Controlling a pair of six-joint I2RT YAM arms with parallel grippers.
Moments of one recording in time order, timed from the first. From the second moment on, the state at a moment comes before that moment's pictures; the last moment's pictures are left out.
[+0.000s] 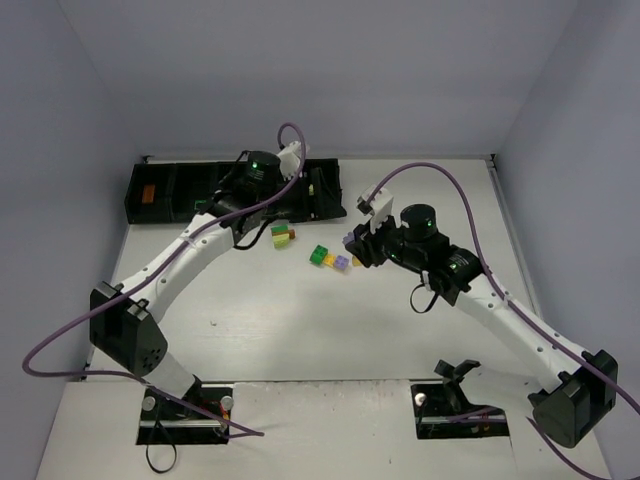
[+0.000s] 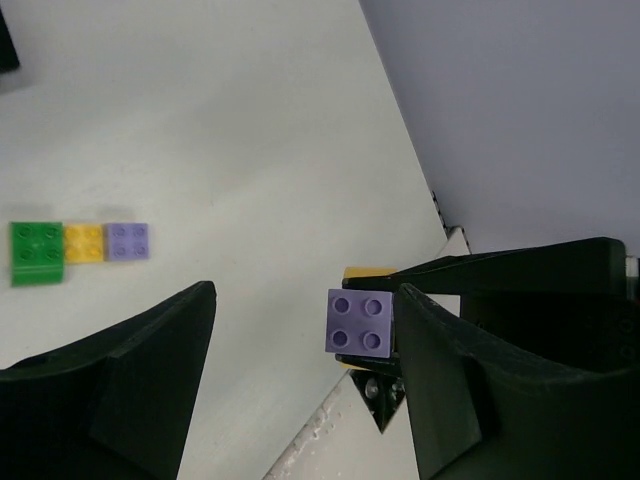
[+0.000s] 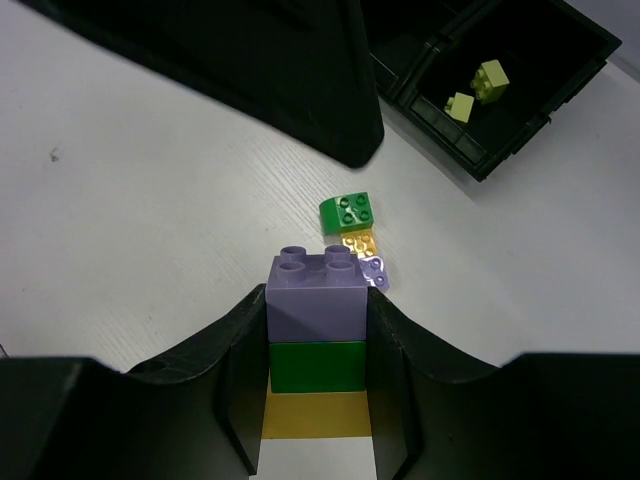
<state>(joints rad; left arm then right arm) -0.55 1.55 1.48 -0.37 0.47 -0.64 0.60 1.11 0.94 -0.24 -0.24 -0.10</state>
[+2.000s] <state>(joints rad) -0.64 1.61 1.44 -0.41 0.57 -0.62 0.64 1.19 0.99 -0.27 -0.25 -0.14</state>
